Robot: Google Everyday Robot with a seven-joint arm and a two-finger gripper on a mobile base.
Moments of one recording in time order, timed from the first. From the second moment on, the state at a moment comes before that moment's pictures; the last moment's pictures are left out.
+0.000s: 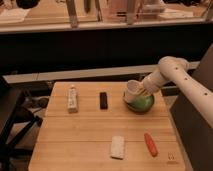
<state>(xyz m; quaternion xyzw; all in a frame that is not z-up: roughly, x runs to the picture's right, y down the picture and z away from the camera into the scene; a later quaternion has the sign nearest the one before) 0.219 0.030 0.809 -0.15 -0.26 -0.34 0.89</state>
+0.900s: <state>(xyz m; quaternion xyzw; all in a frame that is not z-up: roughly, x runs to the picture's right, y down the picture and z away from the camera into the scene) 0.227 0.036 0.817 -0.15 -0.25 -0.32 0.90</state>
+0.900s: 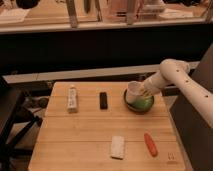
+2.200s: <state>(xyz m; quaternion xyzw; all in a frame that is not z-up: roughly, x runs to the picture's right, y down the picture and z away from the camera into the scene) 0.237 0.037 0.821 -0.15 -0.25 -0.31 0.91</state>
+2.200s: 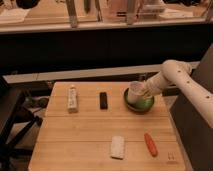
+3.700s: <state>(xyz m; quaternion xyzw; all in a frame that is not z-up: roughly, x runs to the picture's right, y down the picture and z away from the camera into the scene) 0.245 0.033 0.823 -0.15 -0.24 -0.30 0.91</state>
